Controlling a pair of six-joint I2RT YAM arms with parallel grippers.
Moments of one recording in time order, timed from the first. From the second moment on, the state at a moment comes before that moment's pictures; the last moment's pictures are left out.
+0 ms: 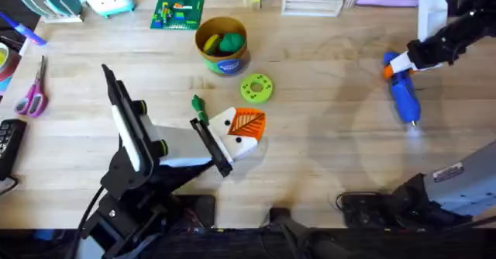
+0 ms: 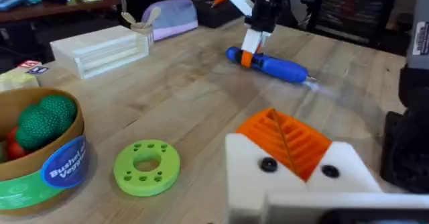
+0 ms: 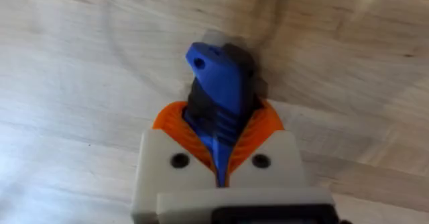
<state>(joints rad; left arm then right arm) -0.62 0.00 0.01 -0.05 0.37 -0.06 -0.38 1.93 1.38 -0.95 -0.14 -0.57</state>
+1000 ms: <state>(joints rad) -0.62 0.00 0.01 -0.05 0.37 -0.06 -0.37 1.25 1.52 -1.00 -0.43 -0.34</state>
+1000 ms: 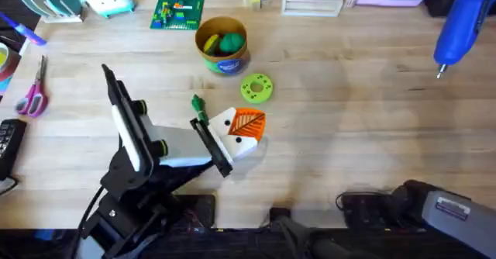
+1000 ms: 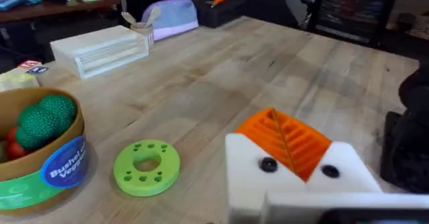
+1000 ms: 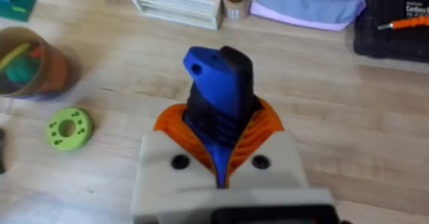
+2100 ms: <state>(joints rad) -0.62 0.00 0.01 -0.05 0.37 -0.06 0.58 1.03 0.87 0.33 -0.70 0.18</state>
